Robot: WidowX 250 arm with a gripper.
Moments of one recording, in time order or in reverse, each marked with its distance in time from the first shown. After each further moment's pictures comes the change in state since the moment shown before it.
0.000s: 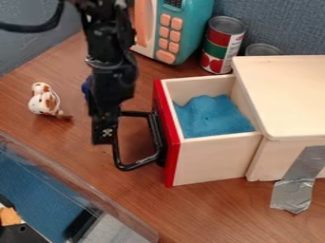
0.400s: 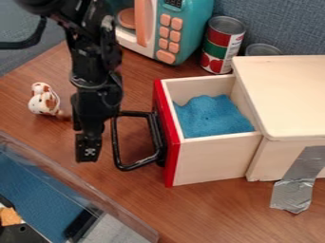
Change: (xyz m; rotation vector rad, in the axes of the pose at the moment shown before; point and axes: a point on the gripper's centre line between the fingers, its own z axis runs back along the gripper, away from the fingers) arm -0.025 -0.015 -0.007 0.016 0.049 -0.005
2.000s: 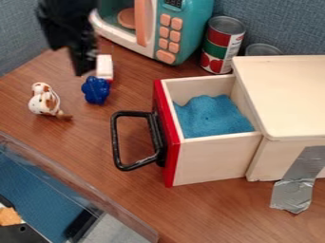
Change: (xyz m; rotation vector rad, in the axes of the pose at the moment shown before) arm -0.029 0.055 0.097 0.147 -0.234 0.463
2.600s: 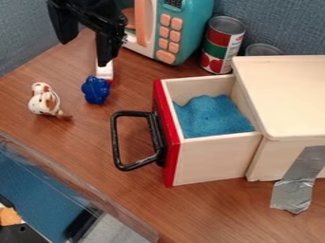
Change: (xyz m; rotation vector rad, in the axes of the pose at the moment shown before) arm 0.027 -0.021 0.013 0.079 0.056 0.312
